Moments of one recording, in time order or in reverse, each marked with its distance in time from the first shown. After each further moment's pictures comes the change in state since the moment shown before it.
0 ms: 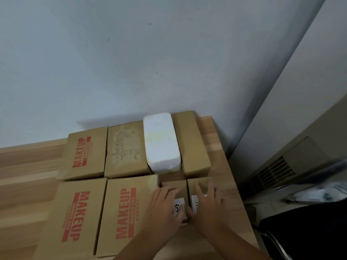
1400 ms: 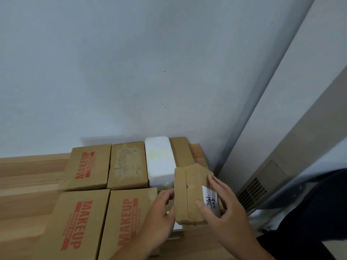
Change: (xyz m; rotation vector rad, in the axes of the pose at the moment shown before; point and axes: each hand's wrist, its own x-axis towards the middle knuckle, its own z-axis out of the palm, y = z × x) left_hand -0.026 0.024 -0.071 -0.786 -0.004 -0.056; right_hand -0.118 -0.020 -0.137 0.747 0.330 -0.212
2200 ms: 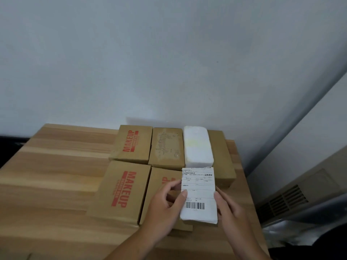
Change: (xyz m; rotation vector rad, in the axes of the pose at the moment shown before) left_hand -0.076 -0.020 -0.071 -0.242 0.252 -0.090; right_hand -0.025 -0.004 0.090 0.431 -0.135 0.289
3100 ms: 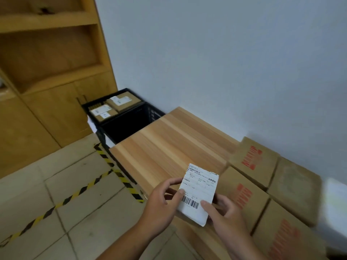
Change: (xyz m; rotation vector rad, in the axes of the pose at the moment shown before) left_hand -0.143 -0.042 -0.253 -0.033 0.687 -0.069; right_hand -0.058 -0.012 0.287 -0.141 -0.683 0.016
